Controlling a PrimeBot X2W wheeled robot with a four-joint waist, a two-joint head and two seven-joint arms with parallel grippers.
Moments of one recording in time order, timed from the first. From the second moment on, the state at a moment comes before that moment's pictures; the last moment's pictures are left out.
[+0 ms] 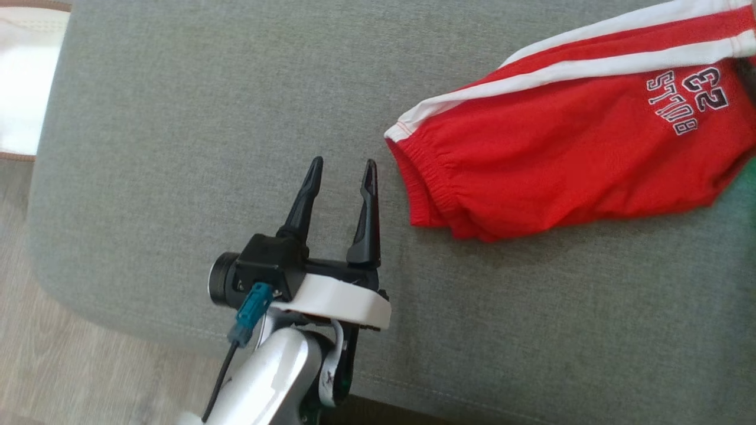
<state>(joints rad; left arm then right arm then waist) -0.29 0.08 -0.68 -0.01 -0.40 0.41 -0.25 -0.61 -0.40 -0.15 0.21 0.43 0.12 0.91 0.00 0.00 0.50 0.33</state>
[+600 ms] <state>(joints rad) -0.14 0.06 -0.52 -0.02 -0.31 0.32 -0.25 -0.57 -0.36 -0.33 0.30 0.52 0.12 0.88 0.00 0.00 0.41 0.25</state>
